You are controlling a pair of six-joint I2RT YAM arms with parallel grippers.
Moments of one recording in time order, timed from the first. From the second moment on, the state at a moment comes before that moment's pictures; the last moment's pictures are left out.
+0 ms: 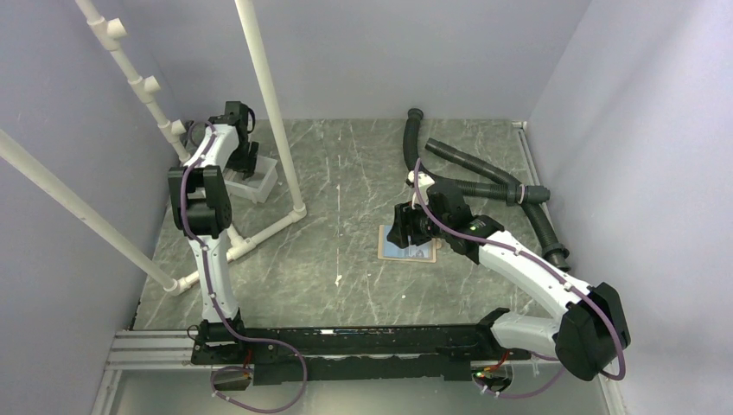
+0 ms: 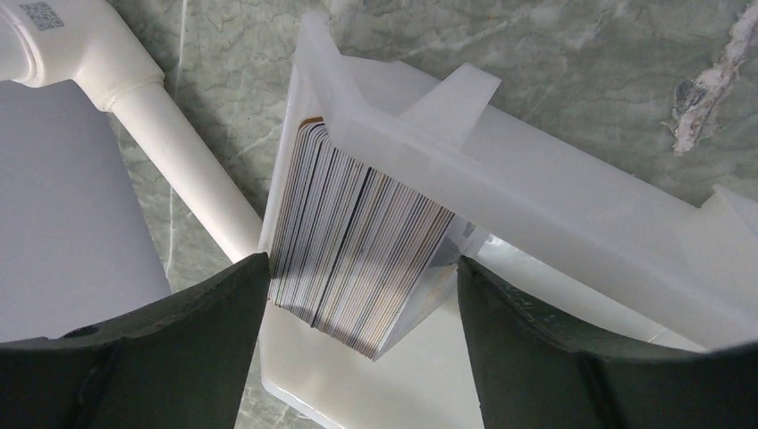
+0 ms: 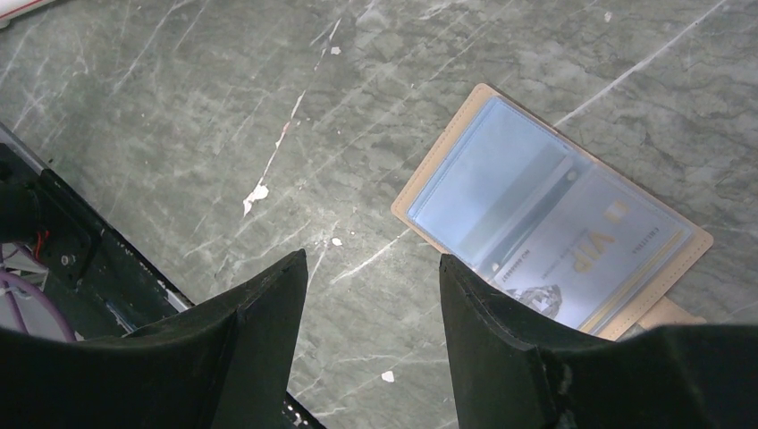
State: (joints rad) left arm 0.04 2.28 1.97 -0.88 -0.36 0.12; right arm 0.58 1.16 0.79 -0.32 -0.24 0.29
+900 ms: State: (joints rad) left arm 0.02 2.28 1.98 -0.86 -0.40 0.14; right arm 0.58 1.16 0.79 -0.32 -0.24 0.29
